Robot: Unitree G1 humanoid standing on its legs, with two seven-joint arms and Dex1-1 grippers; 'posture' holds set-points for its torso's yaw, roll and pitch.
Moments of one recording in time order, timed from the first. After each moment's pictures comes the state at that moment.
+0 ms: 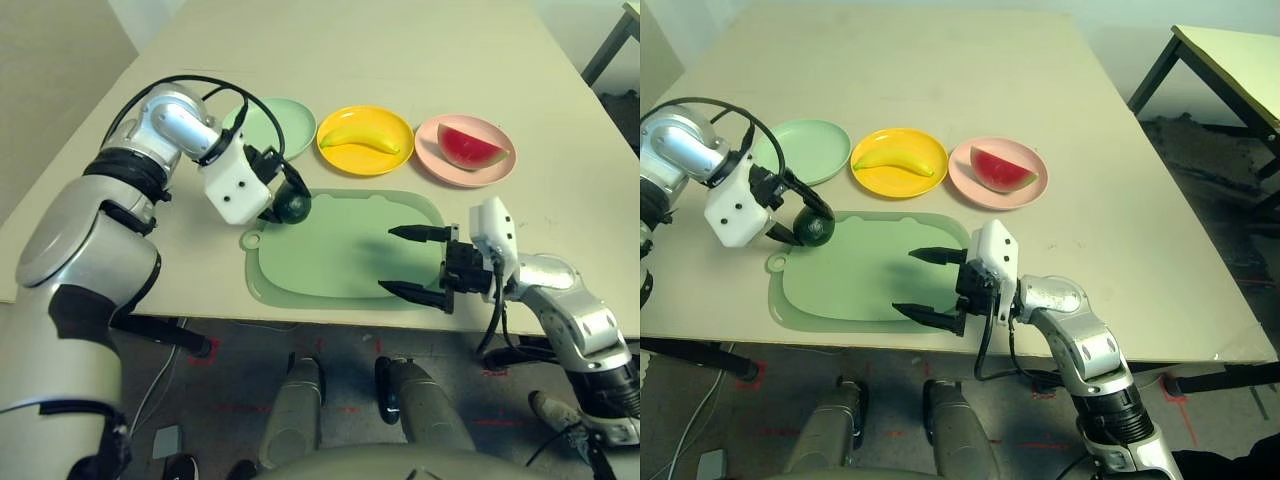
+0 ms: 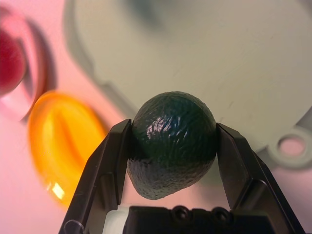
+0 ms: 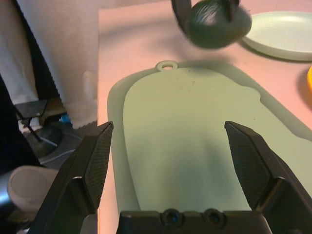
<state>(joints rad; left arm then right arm) -1.40 0.75 -0.80 1.20 -0.24 -1.18 -1.59 -0.23 -0.51 0.11 -0.28 0.44 0.31 1.05</state>
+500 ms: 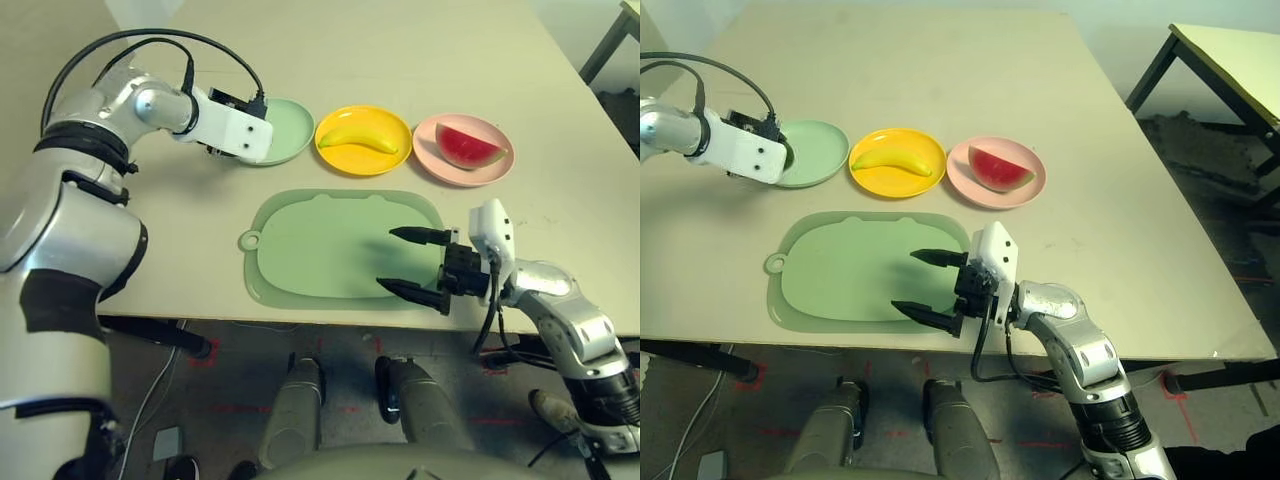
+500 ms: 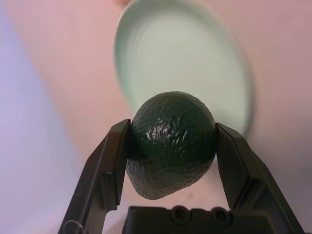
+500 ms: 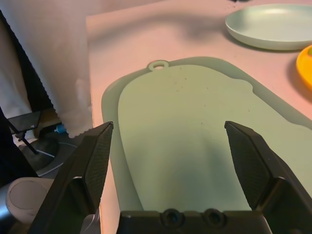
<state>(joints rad) -1.47 0.75 -0.84 1.37 0.62 -0.68 -0.49 -0.18 -0.51 0.11 -0.32 0.47 0.35 0.98</state>
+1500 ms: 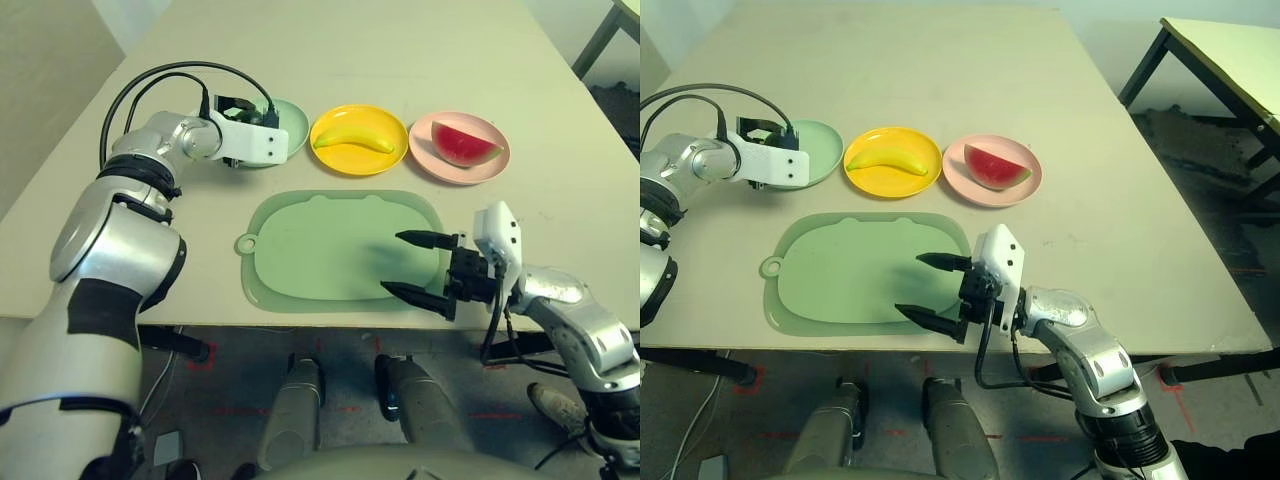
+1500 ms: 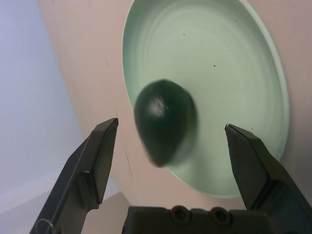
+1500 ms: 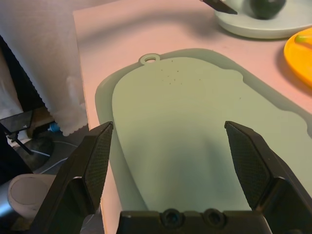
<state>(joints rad) -1.35 0.65 -0.65 1.38 0.73 -0.48 -0.34 -0.16 -0.55 0.10 -0.39 0.50 0.41 0.94</state>
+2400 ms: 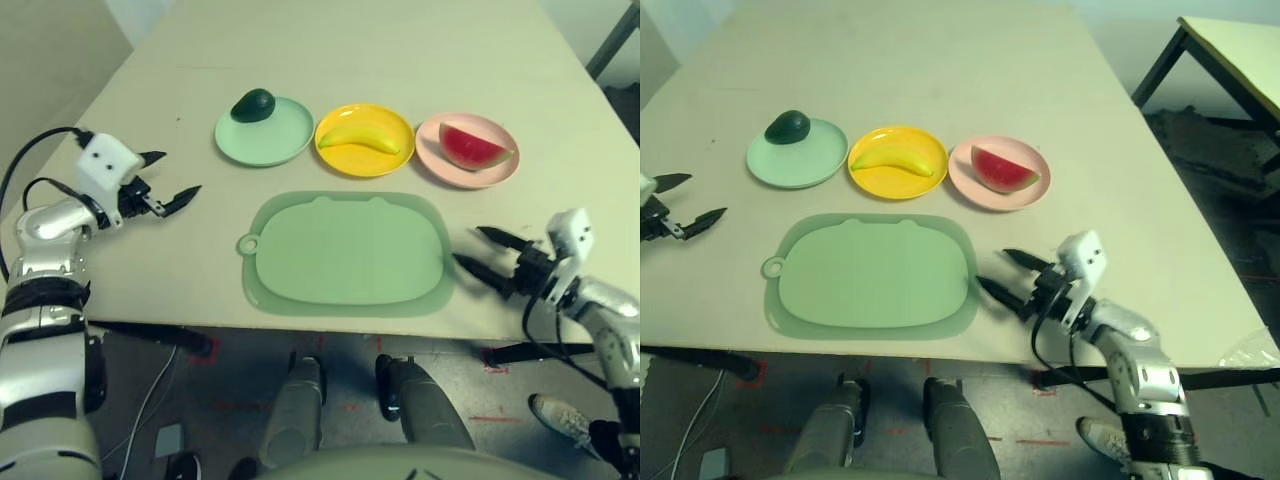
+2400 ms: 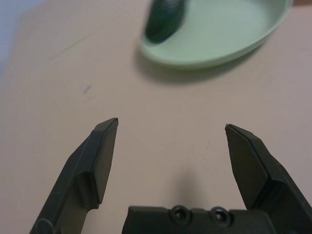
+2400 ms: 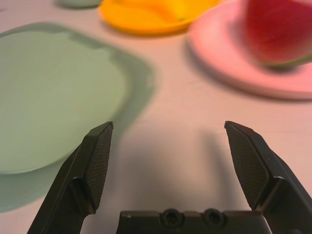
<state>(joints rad) -0.46 0.87 0.30 0.77 -0.20 -0.29 -0.82 -0.14 -0.61 -0.26 0.15 0.47 0.09 0.93</state>
